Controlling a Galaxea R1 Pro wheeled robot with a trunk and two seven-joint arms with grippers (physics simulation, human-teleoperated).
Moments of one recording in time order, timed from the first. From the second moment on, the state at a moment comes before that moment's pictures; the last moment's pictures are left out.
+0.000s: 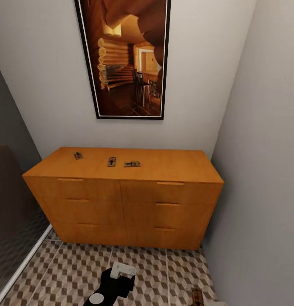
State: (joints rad) left arm -0.04 -0.07 -0.33 -1.31 0.01 0.49 0.13; right arm -0.36 0.04 0.10 -0.02 0.00 -0.52 -0.21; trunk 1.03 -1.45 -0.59
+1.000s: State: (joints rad) left arm -0.04 -0.07 -0.33 -1.33 0.01 0.49 0.13; right arm -0.36 0.10 0.10 -0.02 0.00 -0.60 -0.38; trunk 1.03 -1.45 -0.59
